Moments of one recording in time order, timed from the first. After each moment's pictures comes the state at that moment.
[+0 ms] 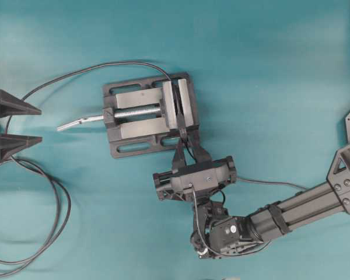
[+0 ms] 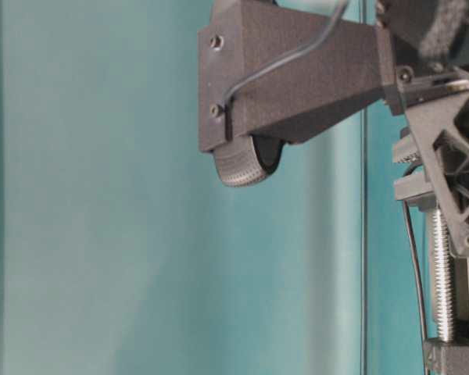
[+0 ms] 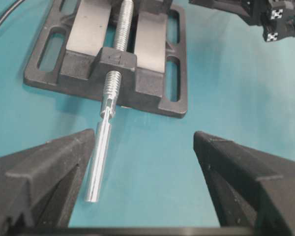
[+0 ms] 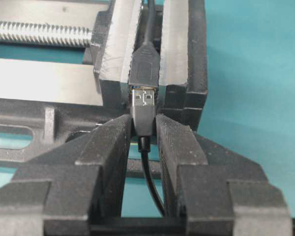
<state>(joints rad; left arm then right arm) 0.07 -1.16 1.58 -0.07 -0.09 -0.21 0.45 0.67 0.08 1.99 -1.61 -0.80</state>
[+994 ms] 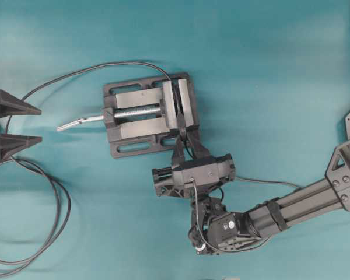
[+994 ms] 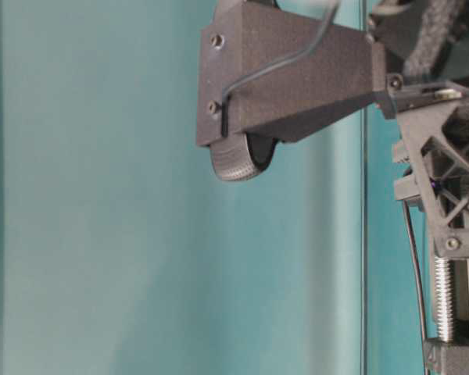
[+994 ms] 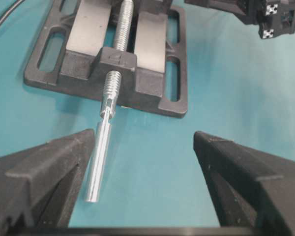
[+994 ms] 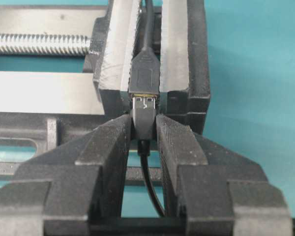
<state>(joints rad) 0.07 -1.16 1.58 -0.07 -0.09 -0.21 0.43 0.67 0.08 1.99 -1.60 -0.76</state>
